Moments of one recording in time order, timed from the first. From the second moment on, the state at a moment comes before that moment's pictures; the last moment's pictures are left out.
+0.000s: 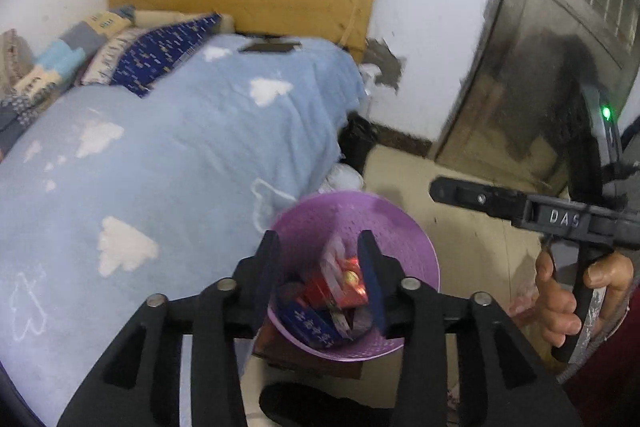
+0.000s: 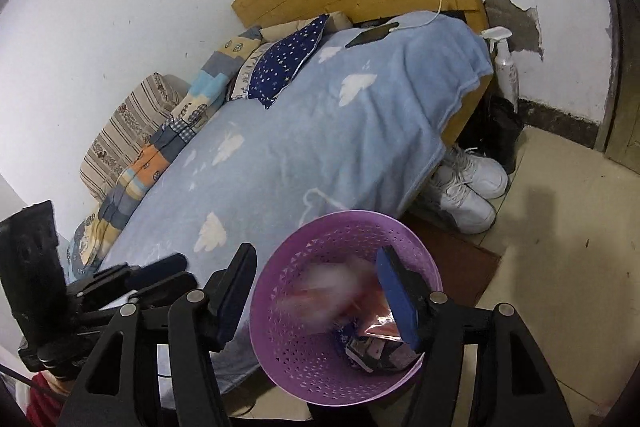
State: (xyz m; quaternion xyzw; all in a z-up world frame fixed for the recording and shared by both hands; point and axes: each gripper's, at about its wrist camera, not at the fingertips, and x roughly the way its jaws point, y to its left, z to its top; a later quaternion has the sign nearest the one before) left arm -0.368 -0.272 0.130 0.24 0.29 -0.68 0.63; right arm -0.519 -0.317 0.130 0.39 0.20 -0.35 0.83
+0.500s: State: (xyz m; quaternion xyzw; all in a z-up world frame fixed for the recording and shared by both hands) left arm -0.320 -0.112 0.204 0.11 0.19 -0.53 0.82; right arm -0.502 -0.219 0.212 0.23 0.18 -0.54 0.79
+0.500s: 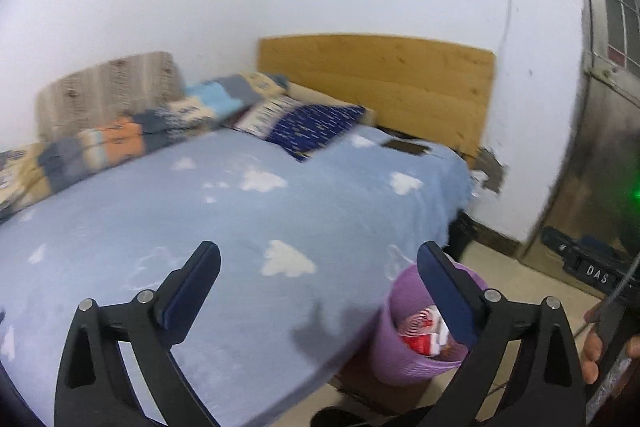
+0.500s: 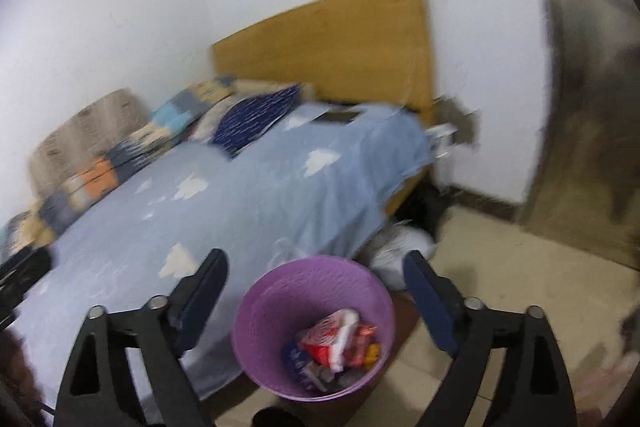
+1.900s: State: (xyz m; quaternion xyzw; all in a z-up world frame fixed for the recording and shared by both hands) left arm -0.311 -0.034 0.155 0.17 0.21 -0.39 0.88; right arm -0.461 -0.120 0.198 0.13 0.20 -0.62 0.75
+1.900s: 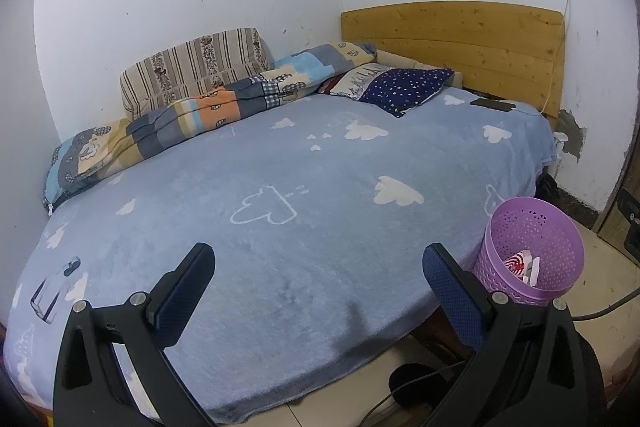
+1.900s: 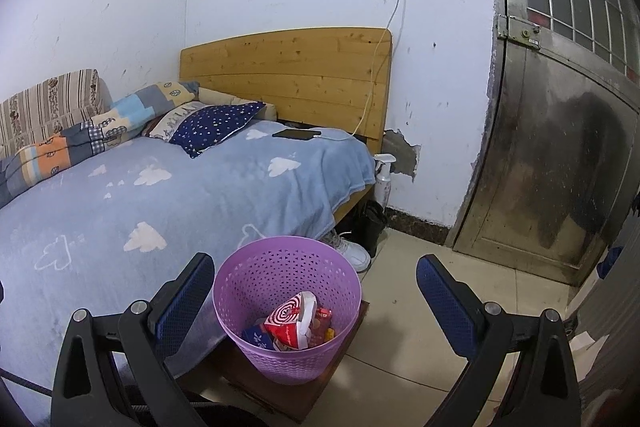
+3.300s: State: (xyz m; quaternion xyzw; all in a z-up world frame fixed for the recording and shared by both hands) left arm -0.311 -0.033 0.161 0.17 0.19 -0.39 0.88; right arm -0.455 -0.126 0.200 0.12 0.21 -0.61 0.75
